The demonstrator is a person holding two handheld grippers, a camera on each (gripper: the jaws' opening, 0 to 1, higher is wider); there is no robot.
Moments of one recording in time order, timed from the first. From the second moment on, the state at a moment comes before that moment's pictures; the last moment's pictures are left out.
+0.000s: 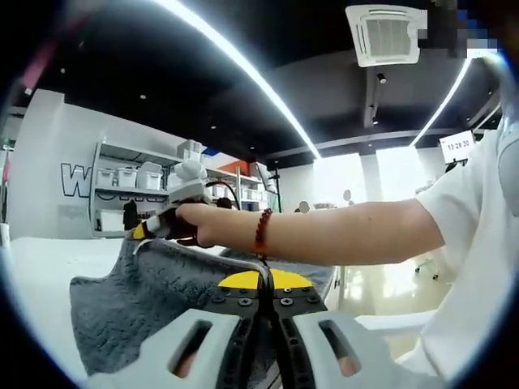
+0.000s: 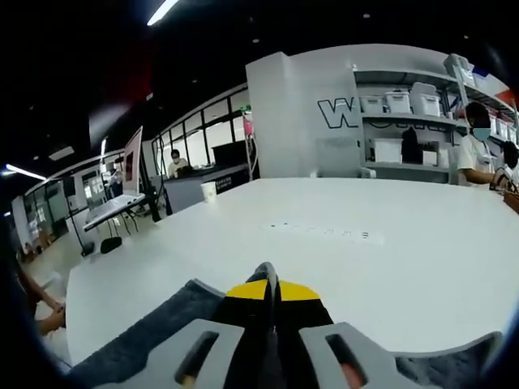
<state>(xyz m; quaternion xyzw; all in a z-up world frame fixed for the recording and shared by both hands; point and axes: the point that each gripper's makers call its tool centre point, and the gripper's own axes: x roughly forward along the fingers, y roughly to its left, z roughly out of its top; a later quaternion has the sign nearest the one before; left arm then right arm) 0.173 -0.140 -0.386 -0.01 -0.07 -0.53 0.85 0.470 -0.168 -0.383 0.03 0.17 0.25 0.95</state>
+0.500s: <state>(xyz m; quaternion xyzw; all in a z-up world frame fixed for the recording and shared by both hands) 0.172 -0.130 -0.382 -0.05 -0.07 -0.54 0.84 0.473 -0.163 -0.382 0.02 0.17 0.26 0.95</state>
